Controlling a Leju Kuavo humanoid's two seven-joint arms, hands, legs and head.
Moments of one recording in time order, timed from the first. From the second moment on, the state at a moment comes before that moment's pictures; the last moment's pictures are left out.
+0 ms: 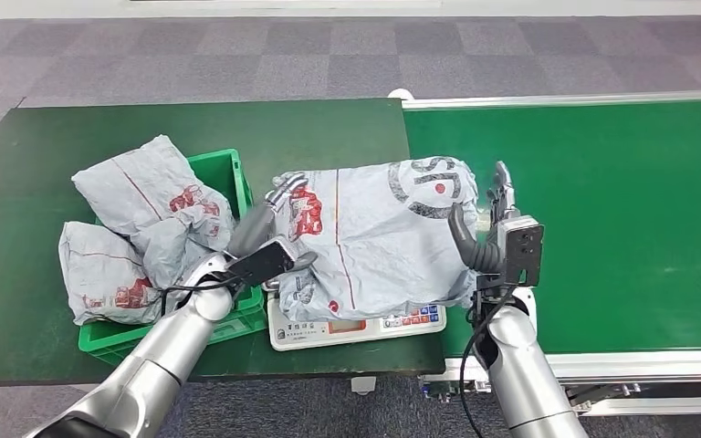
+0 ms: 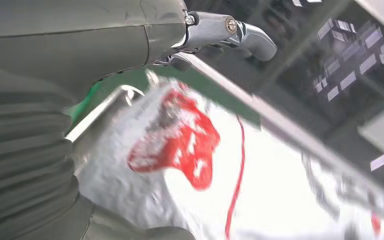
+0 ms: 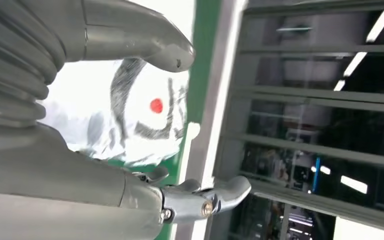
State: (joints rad) left arm -0.57 -0.07 -0.30 -0.90 -0.52 -0.08 -0.52; right arm -0.38 0.05 0.28 -1.17 -0.02 -0.30 -0.46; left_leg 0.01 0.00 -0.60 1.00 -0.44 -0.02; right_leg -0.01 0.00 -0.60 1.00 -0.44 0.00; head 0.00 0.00
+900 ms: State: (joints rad) left arm -0.92 -0.09 -0.67 -0.46 -0.65 -0.64 -0.55; right arm -0.42 0.01 0.20 -1.05 -0.01 -0.17 -0.45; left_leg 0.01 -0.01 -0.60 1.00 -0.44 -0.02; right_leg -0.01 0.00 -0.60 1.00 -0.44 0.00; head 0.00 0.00
